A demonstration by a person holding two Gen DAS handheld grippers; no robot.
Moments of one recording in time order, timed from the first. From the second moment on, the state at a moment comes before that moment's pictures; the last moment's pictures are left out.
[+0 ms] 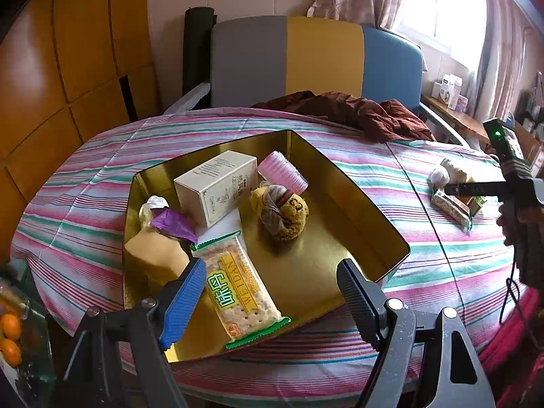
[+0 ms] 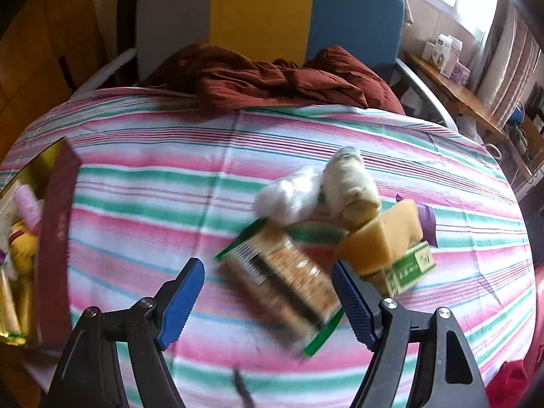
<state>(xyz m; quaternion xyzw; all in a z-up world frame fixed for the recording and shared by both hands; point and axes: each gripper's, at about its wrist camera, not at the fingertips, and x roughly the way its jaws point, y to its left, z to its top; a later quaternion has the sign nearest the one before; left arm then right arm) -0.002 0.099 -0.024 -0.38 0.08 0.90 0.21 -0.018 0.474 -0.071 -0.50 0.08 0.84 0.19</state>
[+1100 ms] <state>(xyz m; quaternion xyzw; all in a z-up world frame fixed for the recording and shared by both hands) -0.012 0.305 -0.014 -0.40 0.15 0.82 0.38 0.044 0.570 -0.032 -0.37 0.31 0.84 0.24</state>
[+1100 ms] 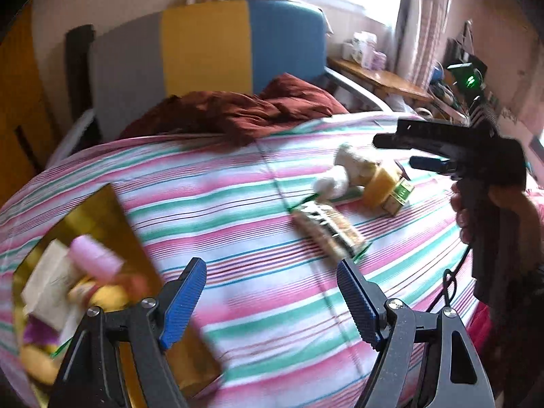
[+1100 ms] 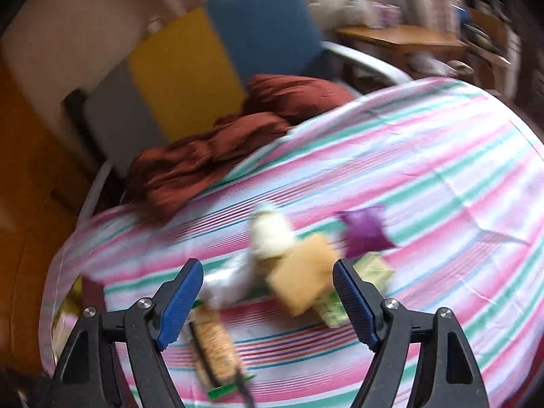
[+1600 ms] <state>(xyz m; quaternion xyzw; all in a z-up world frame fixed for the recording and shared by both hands) -0.046 0.425 -0.082 -0.48 0.17 0.78 0.37 0.083 0.634 -0.047 -0.33 0.41 0.80 0.30</state>
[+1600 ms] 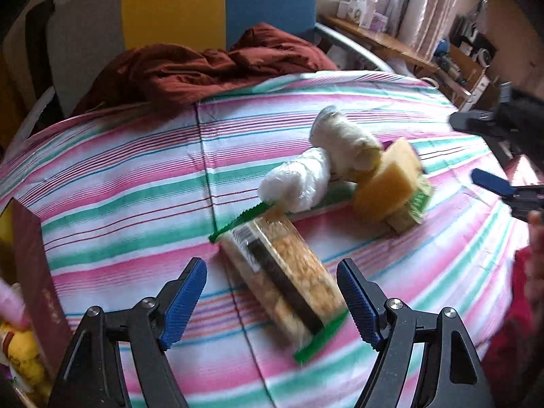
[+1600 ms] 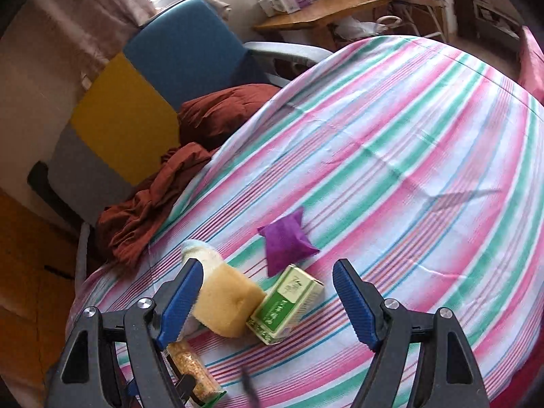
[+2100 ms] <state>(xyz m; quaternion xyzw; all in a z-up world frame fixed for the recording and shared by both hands) -0.052 0.408 -0.102 -0.46 0.15 0.78 0.39 0.024 0.596 -0.061 -0.44 0.23 0.83 0.25</state>
